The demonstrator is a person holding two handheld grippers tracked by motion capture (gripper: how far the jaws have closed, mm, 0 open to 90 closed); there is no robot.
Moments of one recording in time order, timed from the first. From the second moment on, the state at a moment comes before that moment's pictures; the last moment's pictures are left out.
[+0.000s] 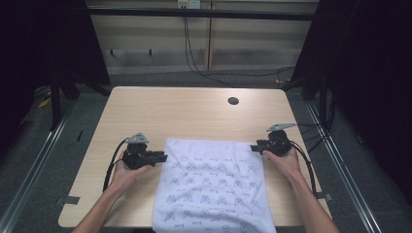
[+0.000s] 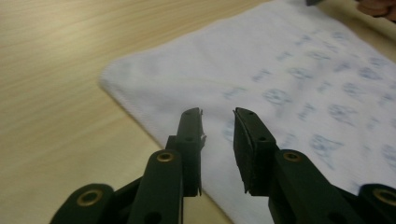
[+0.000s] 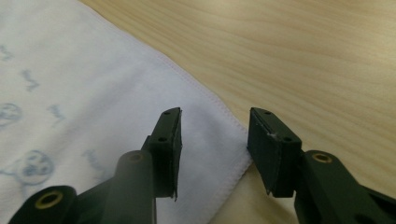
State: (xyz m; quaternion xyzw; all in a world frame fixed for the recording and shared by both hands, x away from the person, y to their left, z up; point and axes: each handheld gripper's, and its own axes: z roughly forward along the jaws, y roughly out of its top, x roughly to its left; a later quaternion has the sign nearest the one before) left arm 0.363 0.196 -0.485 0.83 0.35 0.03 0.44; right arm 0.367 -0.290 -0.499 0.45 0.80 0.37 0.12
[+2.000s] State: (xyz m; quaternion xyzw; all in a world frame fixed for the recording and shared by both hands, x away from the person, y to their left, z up) left arm 0.398 0.183 -0.372 0.78 0.30 0.08 0.54; right arm 0.363 -0.305 -0.350 0.38 0.72 0.56 0.14
